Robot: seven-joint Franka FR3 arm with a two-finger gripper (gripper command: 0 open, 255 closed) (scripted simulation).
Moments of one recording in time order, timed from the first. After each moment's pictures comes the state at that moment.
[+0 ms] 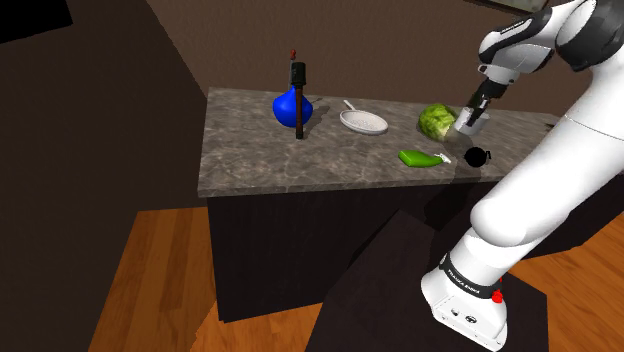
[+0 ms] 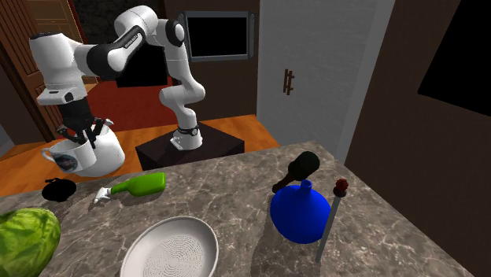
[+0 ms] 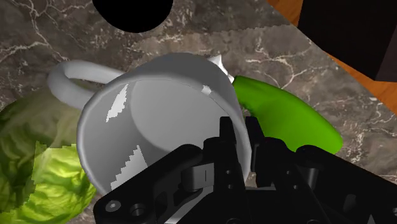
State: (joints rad) arm -0.39 -0.04 -0.84 -1.96 0.01 2.01 -1.29
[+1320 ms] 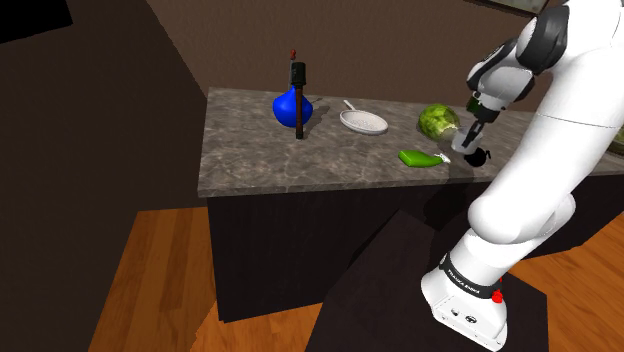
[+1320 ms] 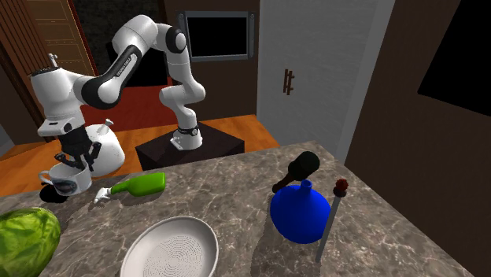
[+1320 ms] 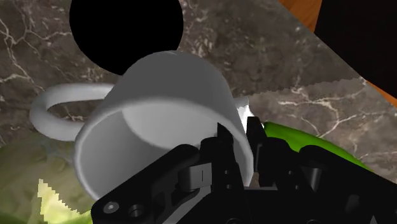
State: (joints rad) arm -0.46 0.17 -0.86 -2.03 0.22 2.20 -1.50
